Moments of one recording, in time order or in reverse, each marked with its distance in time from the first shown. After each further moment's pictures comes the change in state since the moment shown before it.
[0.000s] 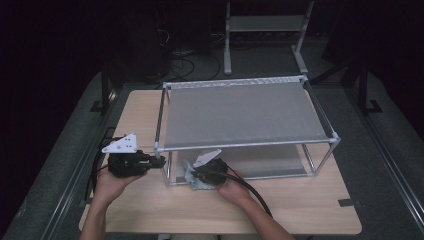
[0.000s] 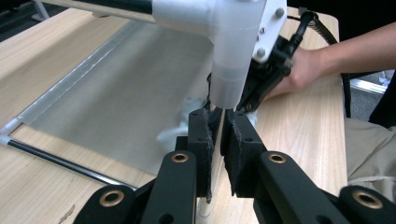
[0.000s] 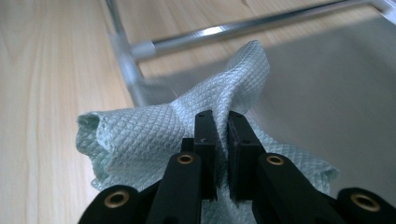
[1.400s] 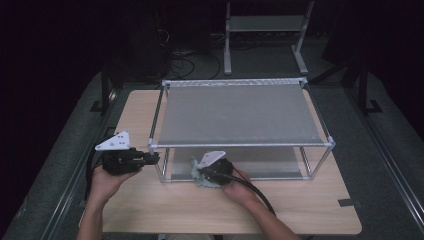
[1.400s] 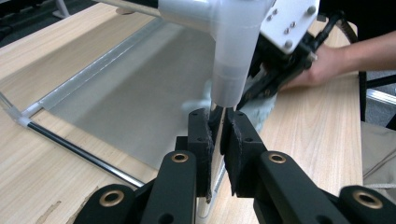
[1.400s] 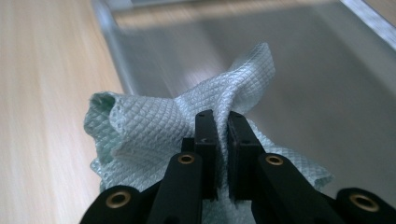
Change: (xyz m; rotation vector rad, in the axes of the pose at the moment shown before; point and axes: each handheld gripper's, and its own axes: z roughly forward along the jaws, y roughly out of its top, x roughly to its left) left arm 0.010 -0.009 -0.011 -0.023 0.045 -0.045; right arm -0.006 -0.017 -0.019 0.043 -0.108 0.000
